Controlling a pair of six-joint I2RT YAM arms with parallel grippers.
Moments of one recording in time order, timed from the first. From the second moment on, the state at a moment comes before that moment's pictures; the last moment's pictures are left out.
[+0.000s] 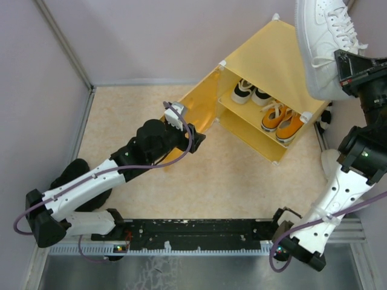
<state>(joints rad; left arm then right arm) -0.91 1.18 1.04 -0.05 -0.15 -0.26 -0.62 1.03 1.74 -0.33 -0.64 0.96</state>
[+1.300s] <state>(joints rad) -0.88 1.22 1.12 -0.21 -0.47 -0.23 0.09 0.85 1.35 -0.41 -0.50 0.71</state>
